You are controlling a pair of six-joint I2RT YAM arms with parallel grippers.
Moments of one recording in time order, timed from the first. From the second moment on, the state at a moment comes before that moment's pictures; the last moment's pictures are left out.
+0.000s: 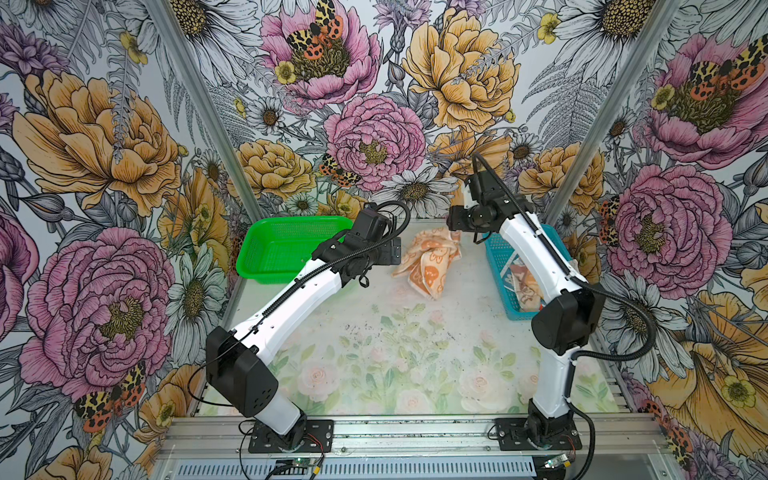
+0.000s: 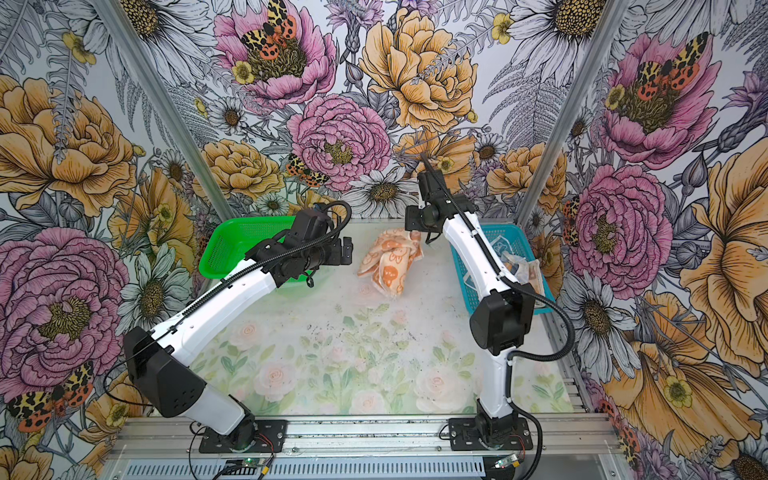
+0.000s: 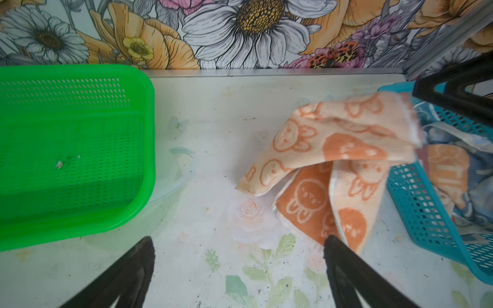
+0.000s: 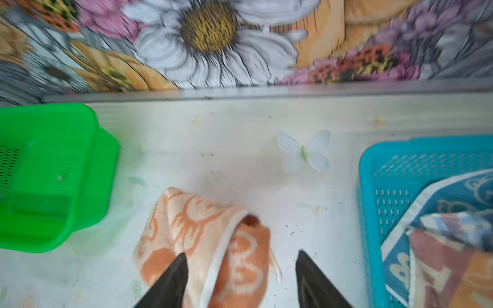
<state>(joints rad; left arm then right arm) -0.59 1.56 1.52 -0.71 -0.26 -0.42 0.30 2.03 2.06 -1.00 -0.02 0.28</state>
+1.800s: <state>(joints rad) -0.38 1.47 1.14 -0.51 0.15 -0.63 0.74 2.09 1.57 -0.86 0.37 0.13</state>
